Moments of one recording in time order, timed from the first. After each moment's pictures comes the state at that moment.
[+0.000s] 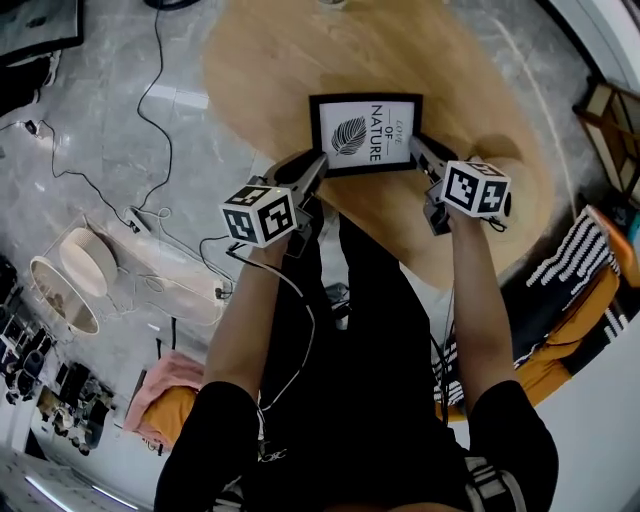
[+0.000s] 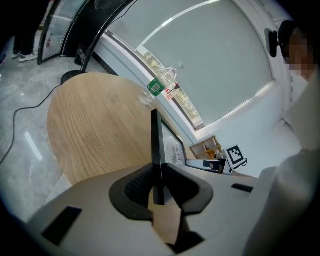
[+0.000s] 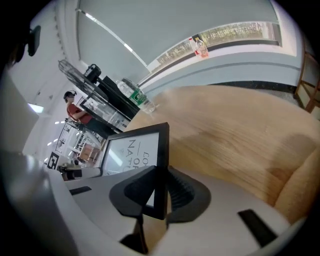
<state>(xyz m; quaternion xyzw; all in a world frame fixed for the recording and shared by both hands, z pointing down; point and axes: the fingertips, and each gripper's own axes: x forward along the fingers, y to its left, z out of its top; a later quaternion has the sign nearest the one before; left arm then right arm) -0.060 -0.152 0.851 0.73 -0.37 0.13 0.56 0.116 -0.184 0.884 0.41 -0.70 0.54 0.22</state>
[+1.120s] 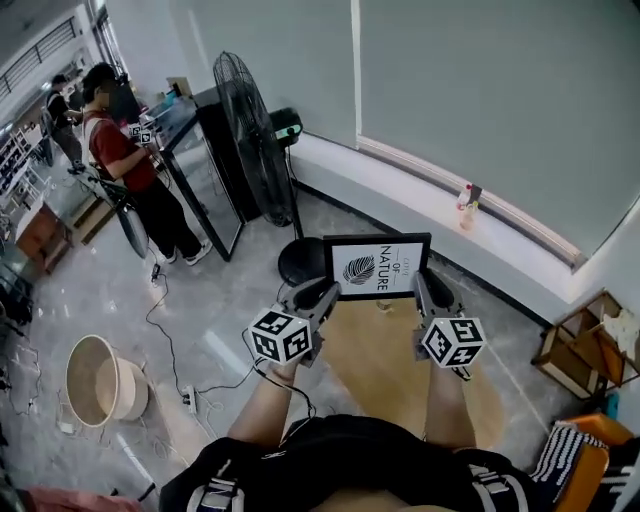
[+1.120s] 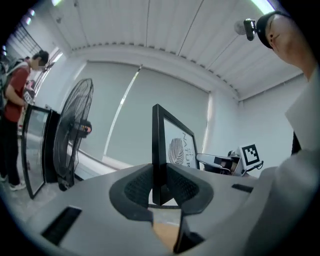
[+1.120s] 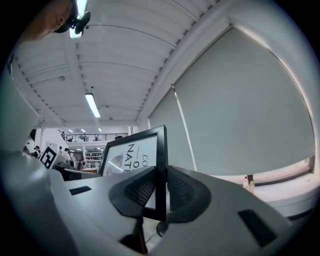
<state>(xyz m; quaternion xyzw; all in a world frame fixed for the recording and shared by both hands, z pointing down) -0.163 -0.159 0.162 0.87 -0.47 -0.02 0.14 0.014 -0.201 0.141 0.46 -0.88 0.09 -0.05</state>
